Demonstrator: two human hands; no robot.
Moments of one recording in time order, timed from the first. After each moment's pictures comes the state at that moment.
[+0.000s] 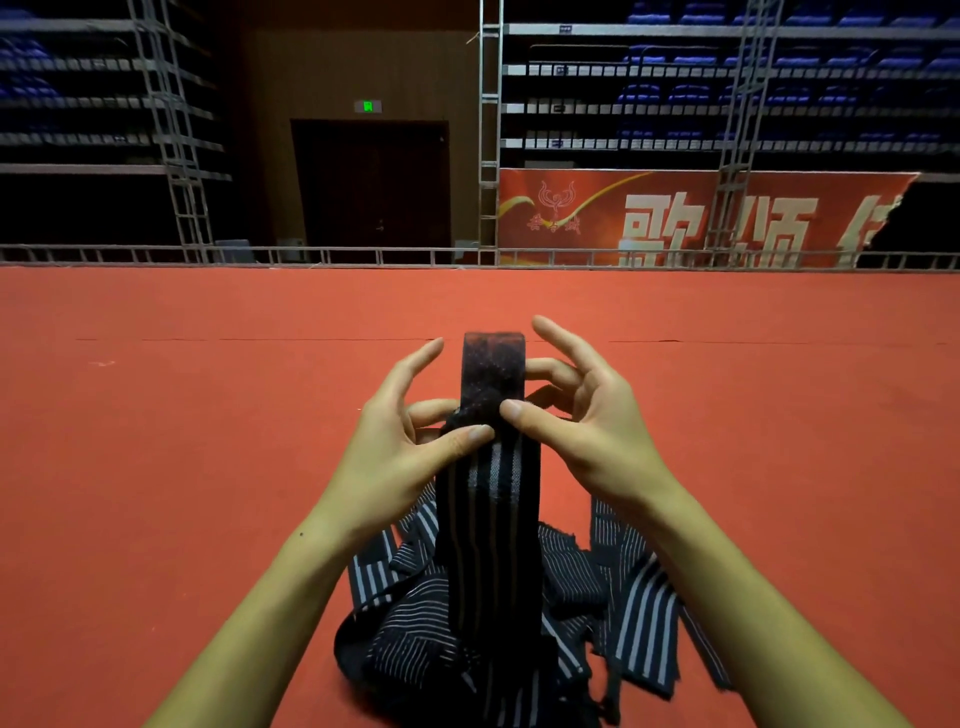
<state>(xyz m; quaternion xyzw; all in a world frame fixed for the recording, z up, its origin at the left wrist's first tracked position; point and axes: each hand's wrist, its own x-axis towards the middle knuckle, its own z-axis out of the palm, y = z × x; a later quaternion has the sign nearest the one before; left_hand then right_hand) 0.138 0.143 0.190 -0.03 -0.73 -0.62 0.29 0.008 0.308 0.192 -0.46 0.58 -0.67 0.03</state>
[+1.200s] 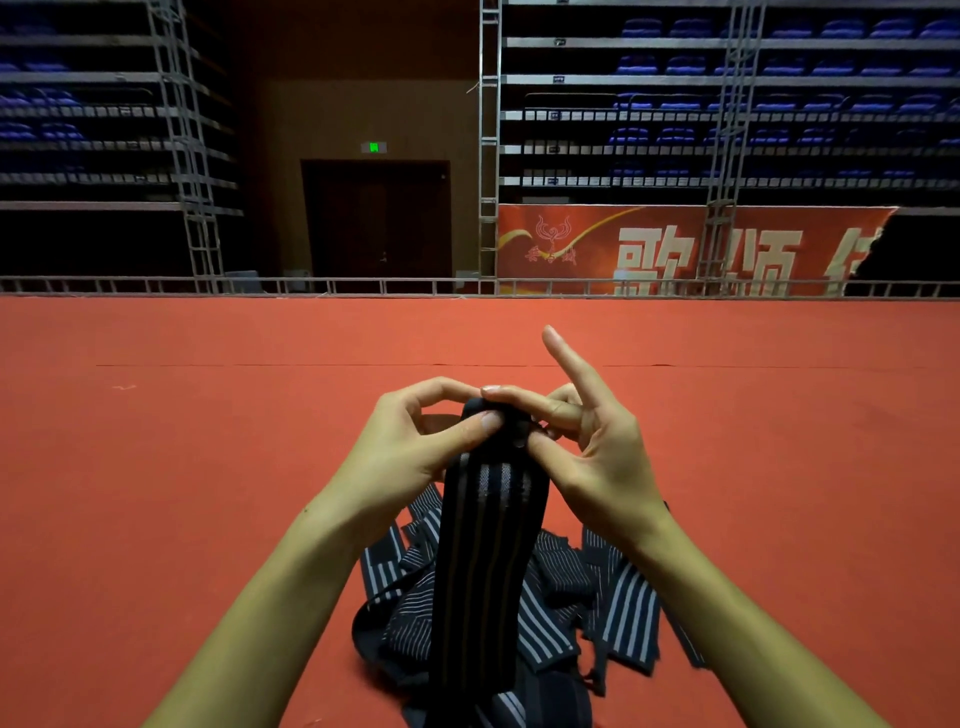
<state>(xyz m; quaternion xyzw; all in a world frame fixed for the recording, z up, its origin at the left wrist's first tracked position) 0.198 0.180 0.224 -0.02 -0.74 -0.63 0.24 0.079 0.345 0.199 -0.51 0.59 -0.61 -0.13</state>
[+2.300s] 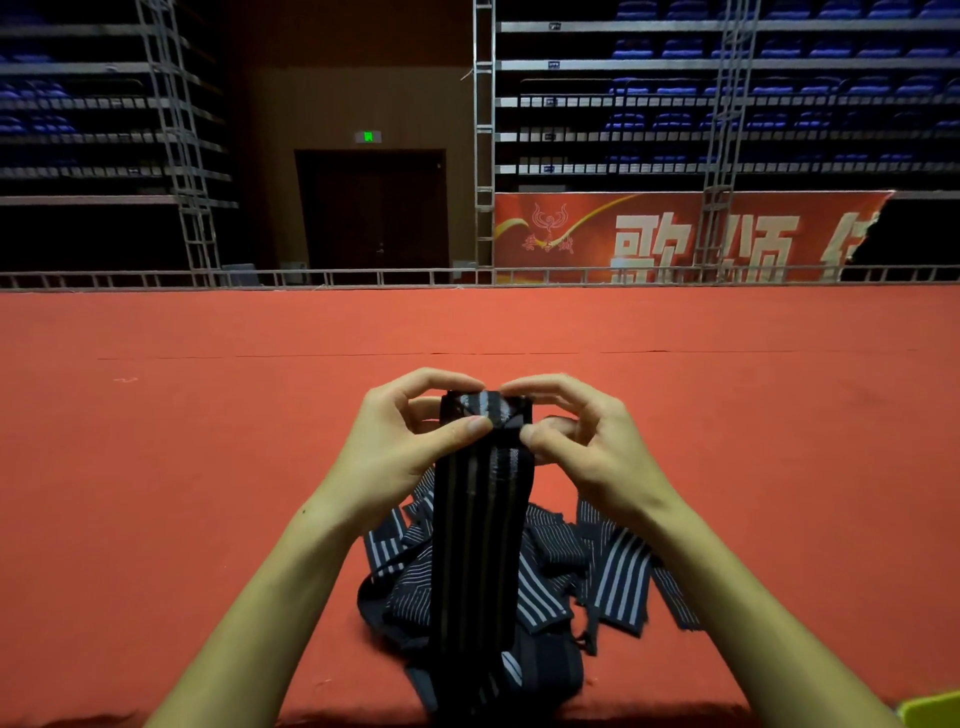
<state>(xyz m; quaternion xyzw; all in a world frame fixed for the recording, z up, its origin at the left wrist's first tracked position) 0.216 0.185 0.209 -0.04 -0.75 -0.59 0.29 0.084 0.369 0.191 -0.49 0.61 -0.63 0.03</state>
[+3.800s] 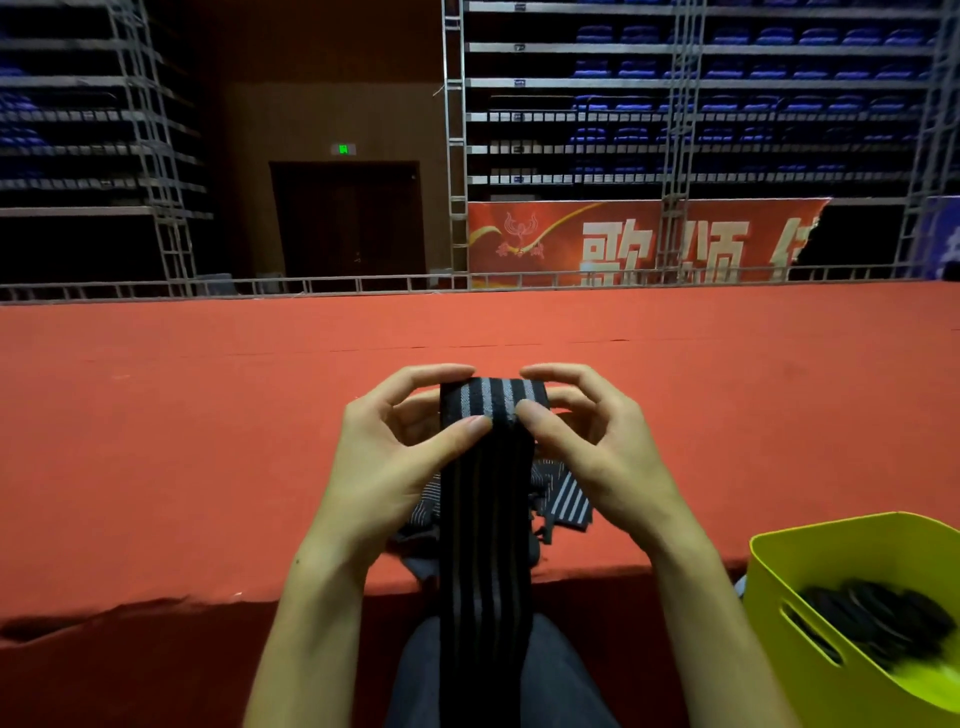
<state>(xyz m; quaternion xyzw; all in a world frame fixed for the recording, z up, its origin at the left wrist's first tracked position) 0.368 0.304 0.168 -0.07 -0.70 -0.62 0.35 0.251 0.481 0.158 -0.42 0.61 -0.67 -0.03</state>
